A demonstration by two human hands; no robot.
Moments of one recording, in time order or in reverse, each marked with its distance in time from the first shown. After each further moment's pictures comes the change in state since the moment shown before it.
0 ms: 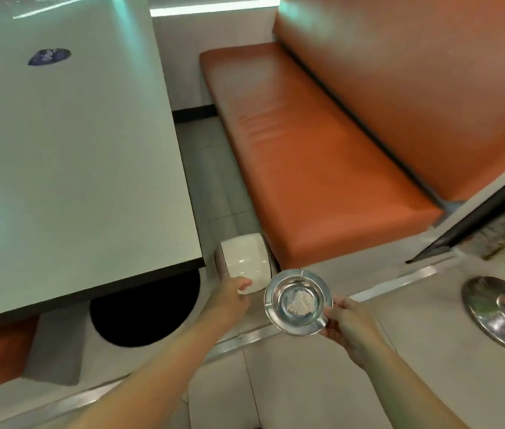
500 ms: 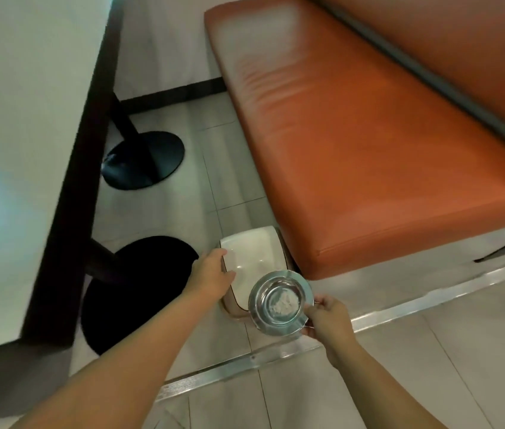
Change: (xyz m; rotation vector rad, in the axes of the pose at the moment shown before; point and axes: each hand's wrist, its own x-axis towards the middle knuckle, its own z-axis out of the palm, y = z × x) left_hand 0.174 -0.069 0.023 0.179 0.170 -0.139; right_hand 0.187 0.062 0.071 -0.048 -0.054 -0.003
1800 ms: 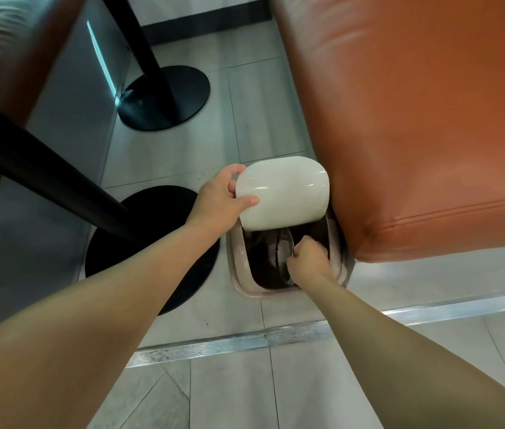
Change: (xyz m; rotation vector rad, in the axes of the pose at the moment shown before) left_hand 0.097 -0.038 0.031 -0.386 0.214 0.161; right_hand 0.124 0.025 0.090 -0.920 -0.056 -0.270
